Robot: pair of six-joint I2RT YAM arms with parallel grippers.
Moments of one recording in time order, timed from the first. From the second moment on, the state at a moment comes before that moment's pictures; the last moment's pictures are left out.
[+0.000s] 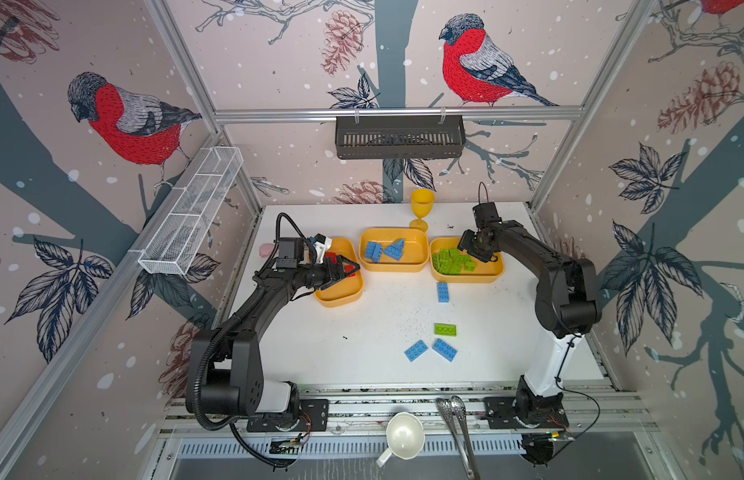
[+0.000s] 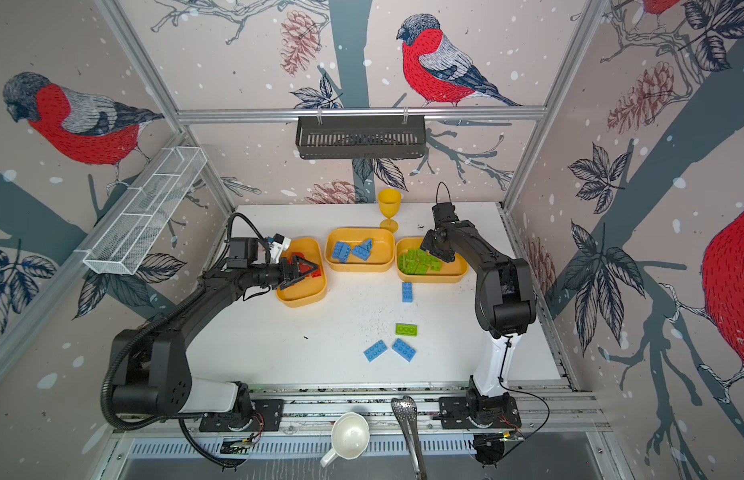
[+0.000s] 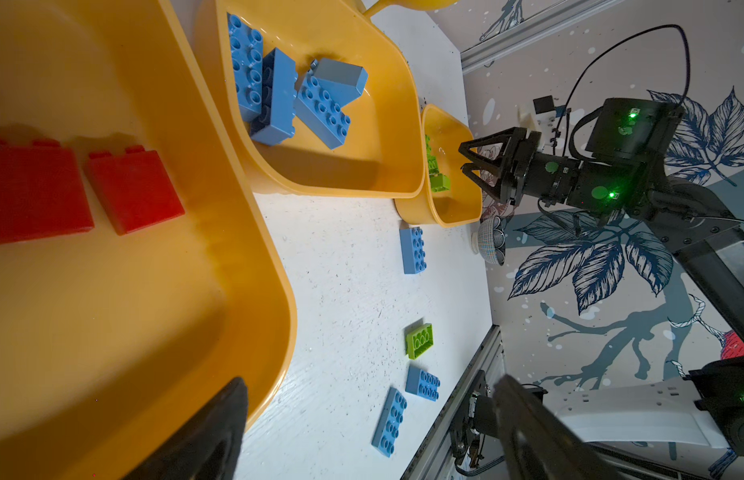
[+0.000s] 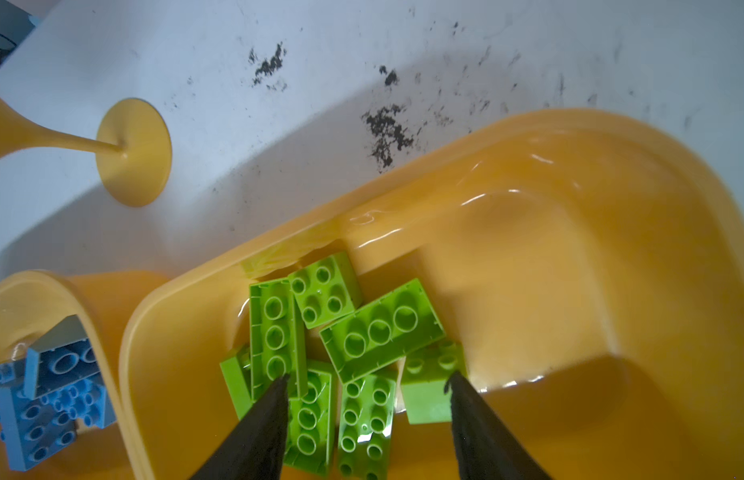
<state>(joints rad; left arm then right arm) -0.06 1.41 0.88 -0.31 0.87 -0.43 0.18 1.91 1.47 -0.63 -0.02 0.61</state>
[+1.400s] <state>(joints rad) -0.07 1.30 0.85 -0.33 0.86 -0.42 0.61 1.66 0.92 -0.39 0.23 0.56</state>
